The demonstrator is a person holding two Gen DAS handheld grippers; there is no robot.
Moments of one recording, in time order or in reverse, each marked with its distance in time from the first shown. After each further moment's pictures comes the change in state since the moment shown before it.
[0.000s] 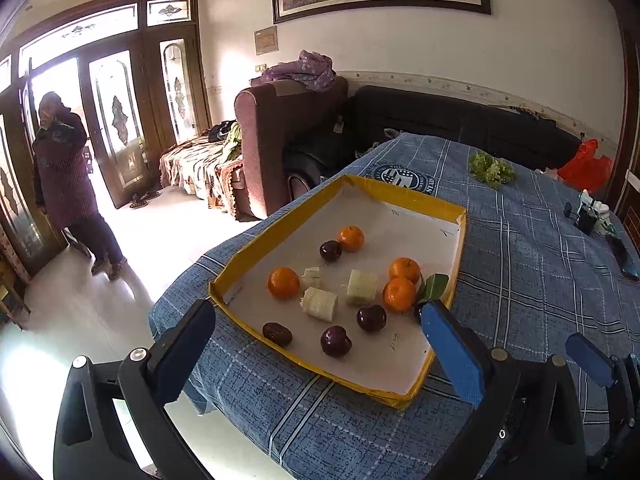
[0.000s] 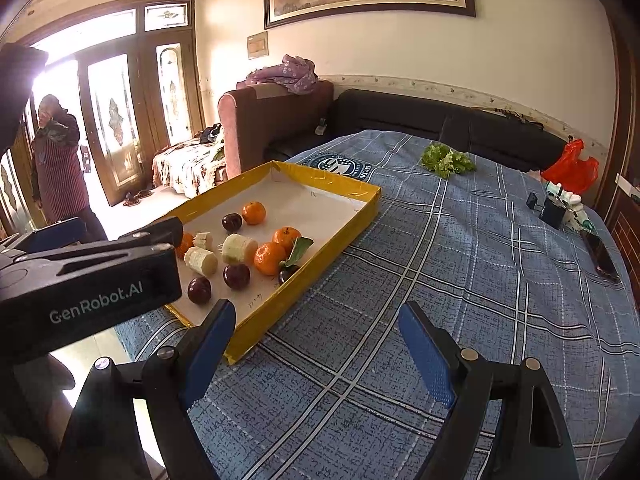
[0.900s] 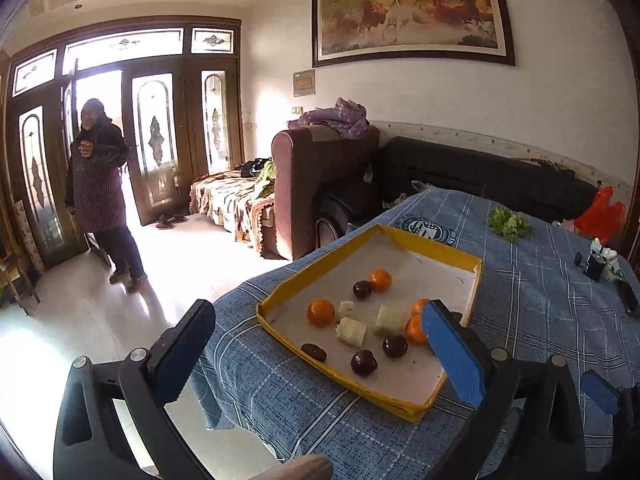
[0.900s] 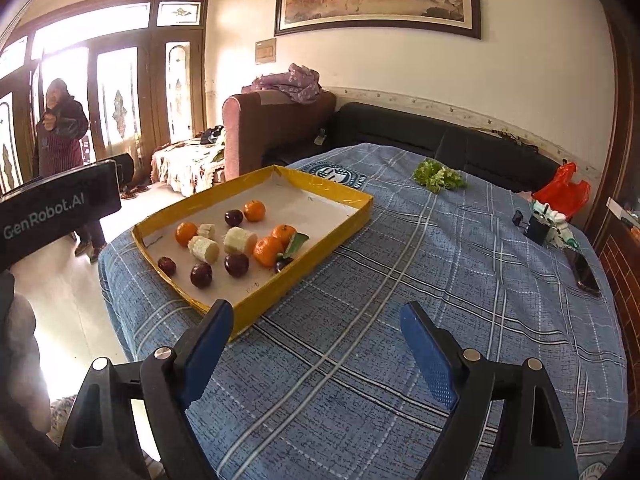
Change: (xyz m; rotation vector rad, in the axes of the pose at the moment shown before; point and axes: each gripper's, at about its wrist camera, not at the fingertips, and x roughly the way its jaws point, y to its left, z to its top) left arm -0.042 0.021 -0.012 -0.084 -0.159 0.071; right arm -0.028 0.003 -0.017 -0.067 -0.037 -0.038
